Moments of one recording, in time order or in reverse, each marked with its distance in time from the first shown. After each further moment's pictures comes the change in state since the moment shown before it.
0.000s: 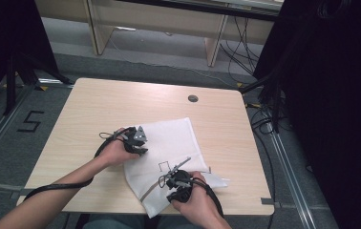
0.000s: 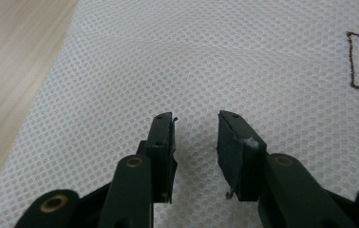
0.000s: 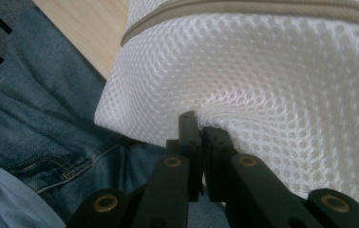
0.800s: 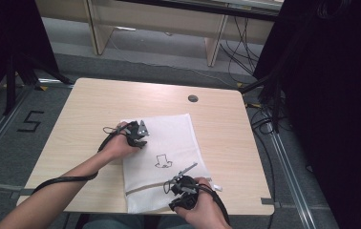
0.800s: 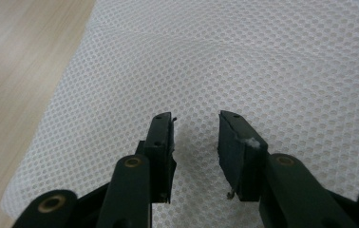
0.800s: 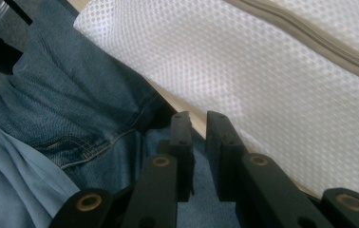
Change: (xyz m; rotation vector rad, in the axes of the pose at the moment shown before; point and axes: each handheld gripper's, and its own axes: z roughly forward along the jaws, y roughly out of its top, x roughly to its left) left arm 0.016 0.009 0.010 0.029 0.102 0.037; right arm 0.002 -0.019 -0.011 0.005 0.044 0.032
